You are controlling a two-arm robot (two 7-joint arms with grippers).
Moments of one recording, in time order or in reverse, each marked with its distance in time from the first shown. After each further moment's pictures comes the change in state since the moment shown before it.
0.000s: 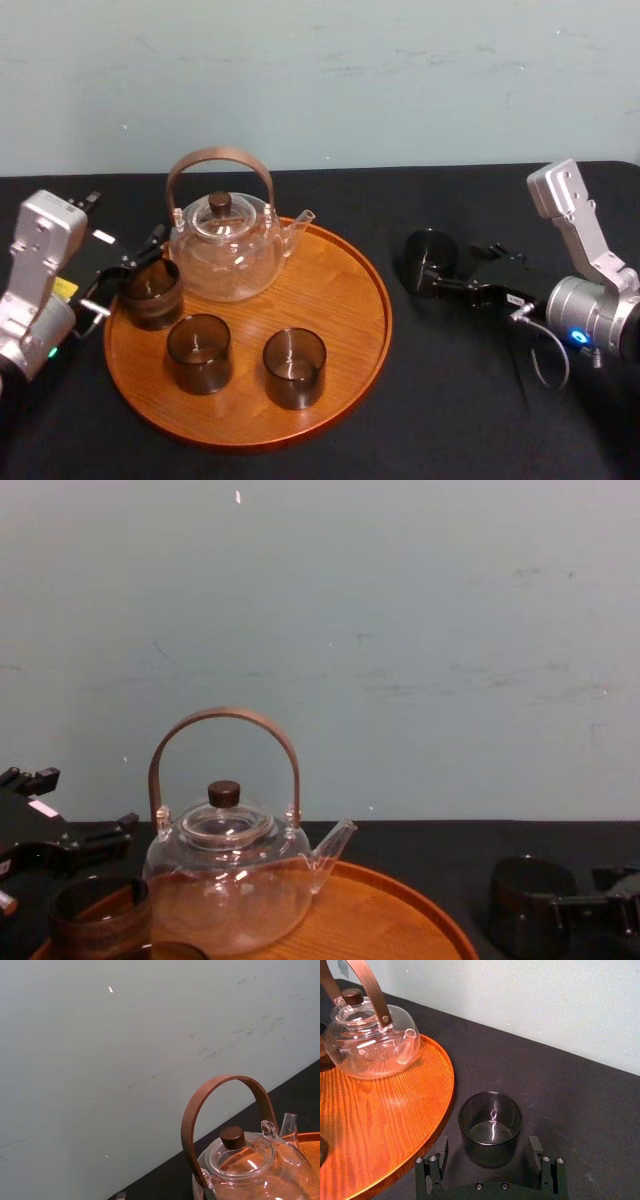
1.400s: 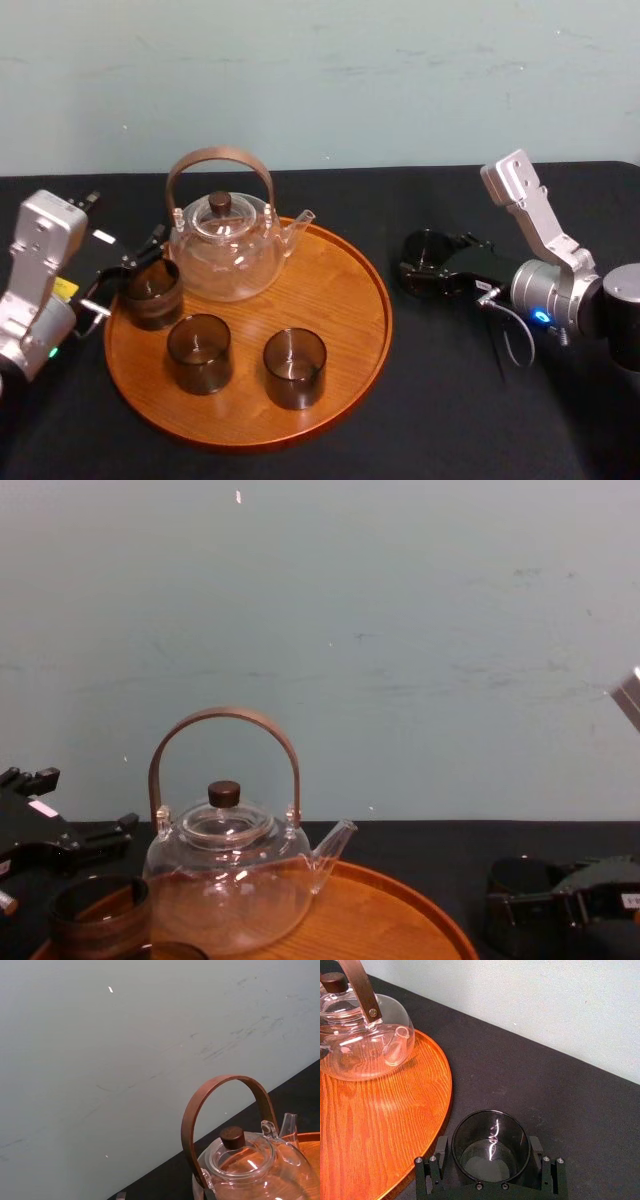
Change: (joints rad) left arm 0.000 0.000 0.000 0.000 0.000 0.000 0.000; right arm 0.128 -0.099 -0.044 0.165 -0.120 -0.008 0.035
